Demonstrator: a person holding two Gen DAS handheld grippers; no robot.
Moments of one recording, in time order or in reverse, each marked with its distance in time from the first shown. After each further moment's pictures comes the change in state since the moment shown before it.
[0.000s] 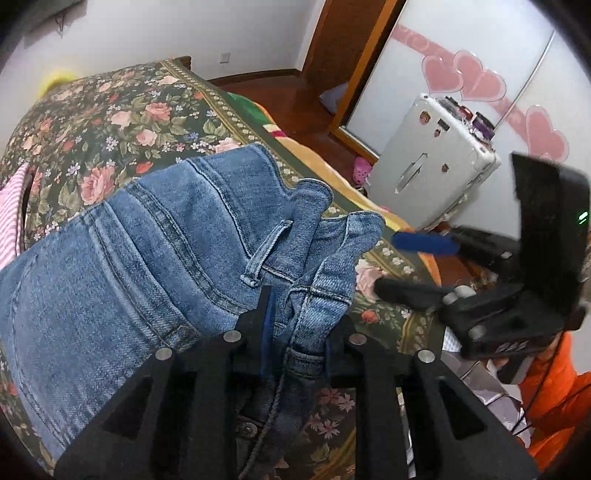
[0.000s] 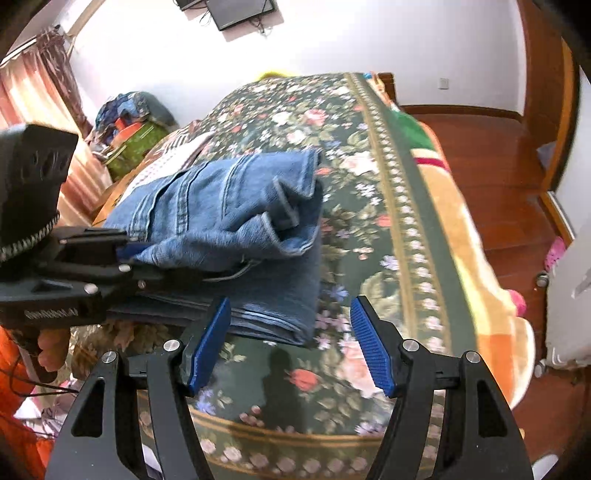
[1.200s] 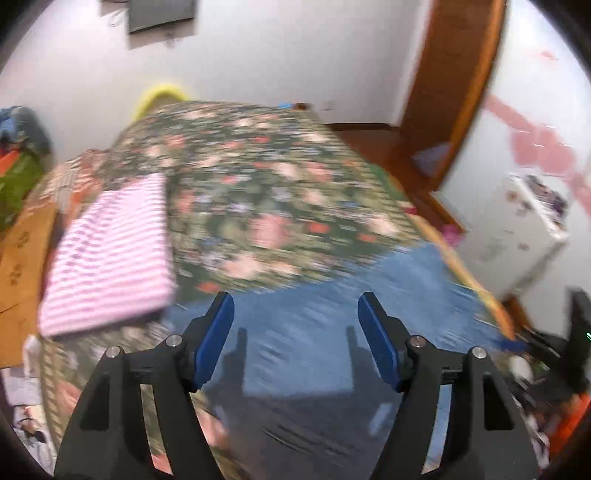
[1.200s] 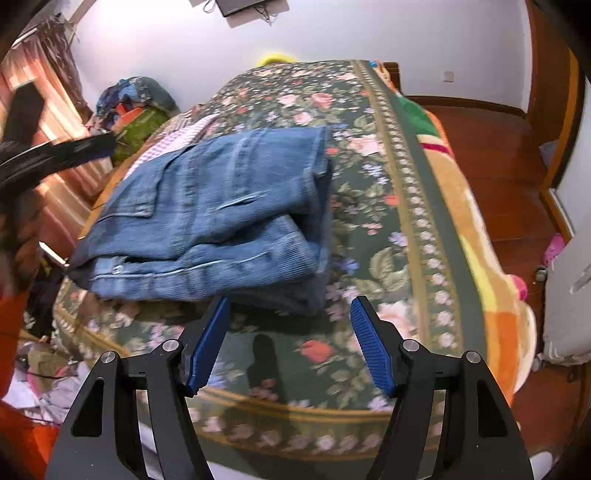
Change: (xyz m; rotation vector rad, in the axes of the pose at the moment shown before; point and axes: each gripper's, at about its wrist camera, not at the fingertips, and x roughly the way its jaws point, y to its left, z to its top) left arm -0.093 0.145 0.021 -0.199 -0.192 0.329; right arm 0.007 0.020 -0.015 -0.019 0.070 0.018
